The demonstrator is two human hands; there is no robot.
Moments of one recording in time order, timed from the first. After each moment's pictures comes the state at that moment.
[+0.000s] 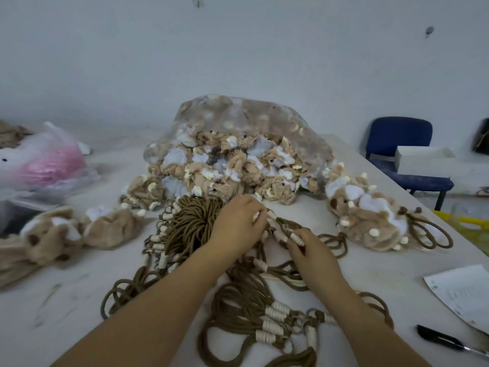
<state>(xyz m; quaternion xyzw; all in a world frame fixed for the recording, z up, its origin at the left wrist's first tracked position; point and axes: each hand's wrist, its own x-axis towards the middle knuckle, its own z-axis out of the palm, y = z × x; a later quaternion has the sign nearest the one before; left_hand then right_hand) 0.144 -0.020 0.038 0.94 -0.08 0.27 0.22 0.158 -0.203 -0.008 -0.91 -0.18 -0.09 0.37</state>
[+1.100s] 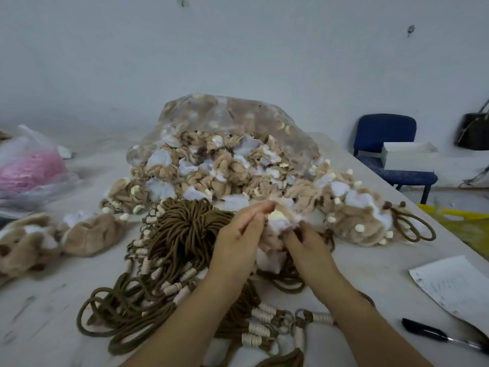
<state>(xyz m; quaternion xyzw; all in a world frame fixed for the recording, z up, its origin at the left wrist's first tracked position) 0.083 -0.076 0.054 0.71 -0.02 0.19 0.68 0.143 -0.205 0.021 -0.79 -0.16 -0.04 0.60</state>
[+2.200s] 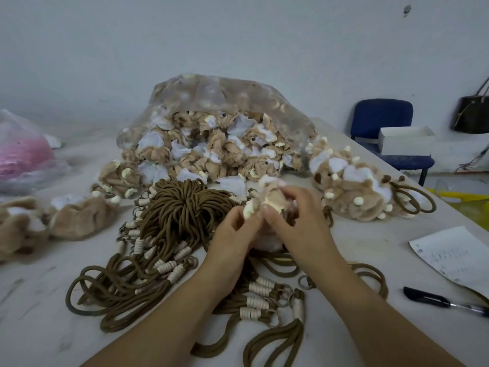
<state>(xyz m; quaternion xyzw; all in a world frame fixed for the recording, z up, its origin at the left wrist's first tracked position) 0.089 -0.068 0.001 0.60 -0.01 0.09 0.79 0.128 -0.205 0.014 -0.81 -0.23 -0.19 0.50</state>
